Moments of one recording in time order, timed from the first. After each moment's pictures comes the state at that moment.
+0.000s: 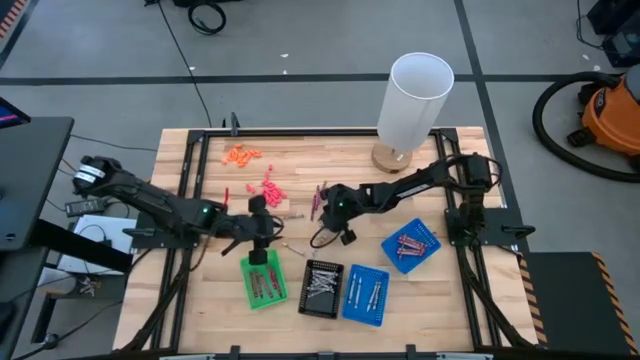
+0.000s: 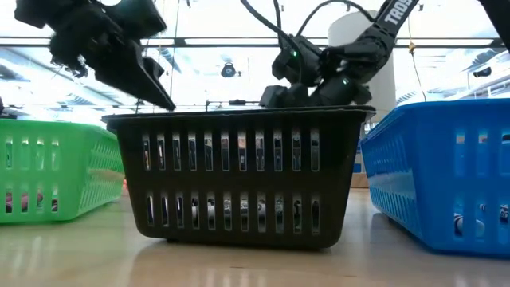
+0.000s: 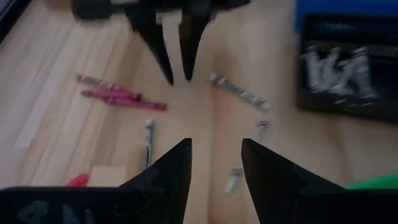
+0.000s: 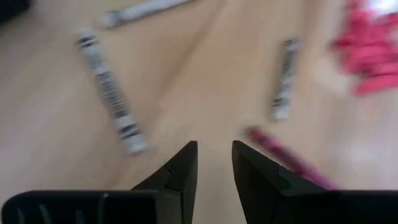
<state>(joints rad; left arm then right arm) -0.28 1.17 0.59 -0.14 -0.34 -0.15 -0.08 1.91 0.98 0.12 -0.15 -0.57</state>
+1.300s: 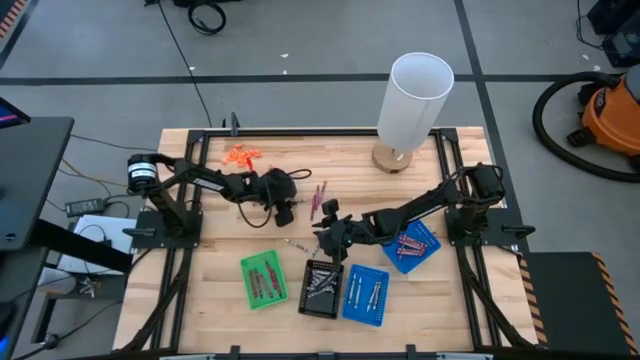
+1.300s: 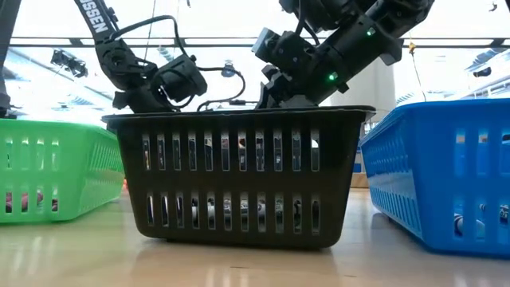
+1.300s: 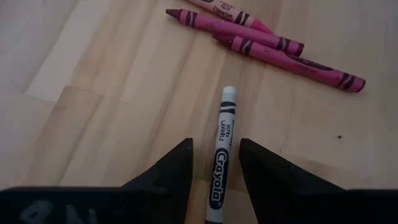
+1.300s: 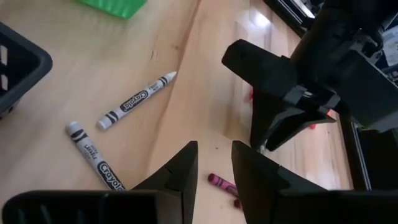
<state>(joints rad) 0.27 1.67 0.63 0.18 -0.03 0.02 0.20 1.86 1.02 0.19 0.41 -0.47</state>
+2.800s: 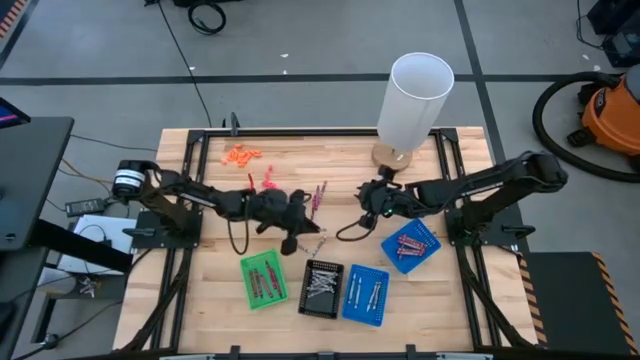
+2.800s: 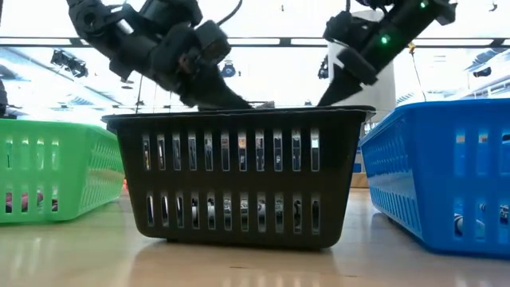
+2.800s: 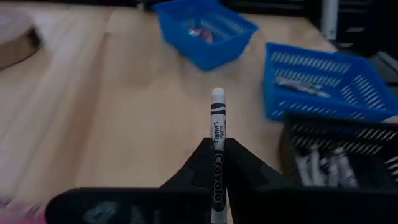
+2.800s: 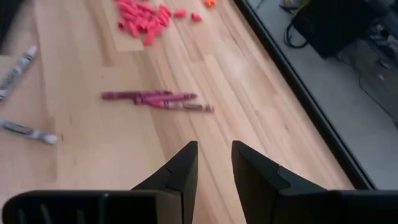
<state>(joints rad) -0.01 1.56 0.68 0.44 0.13 -0.04 0.09 1.33 0.80 -0.24 0.58 0.11</state>
